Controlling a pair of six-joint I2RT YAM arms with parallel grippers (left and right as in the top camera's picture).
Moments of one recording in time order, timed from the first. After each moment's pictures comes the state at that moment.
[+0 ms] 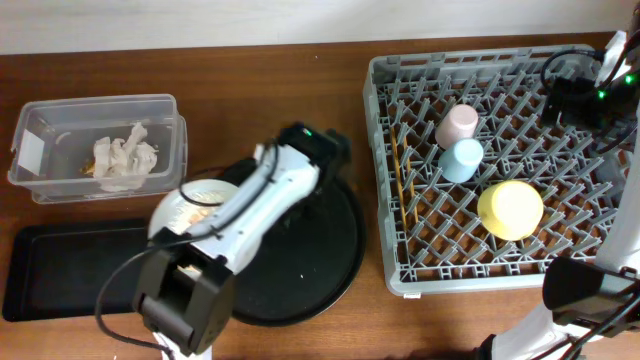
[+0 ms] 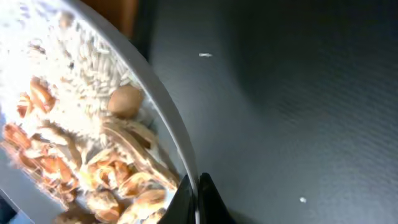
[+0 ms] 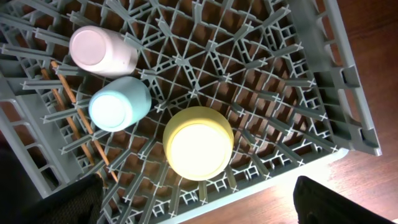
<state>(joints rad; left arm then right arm) -0.63 1.94 1.64 -1.60 -0.39 -0.92 -0.31 1.86 2.28 -1.69 0.03 0.08</state>
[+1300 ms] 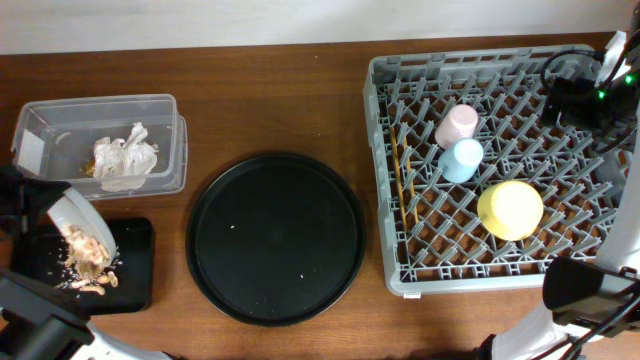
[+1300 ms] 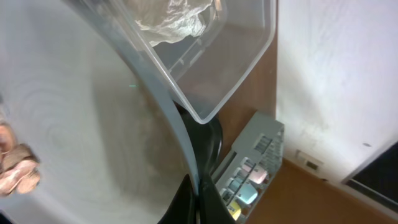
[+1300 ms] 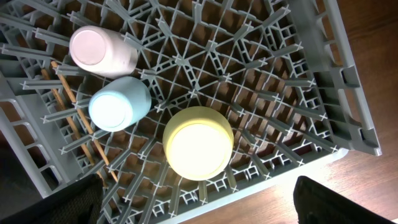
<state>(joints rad) 0.88 1.94 1.80 -1.47 0.83 -0.13 -0.31 1.86 2.28 -1.69 0.03 0.08</state>
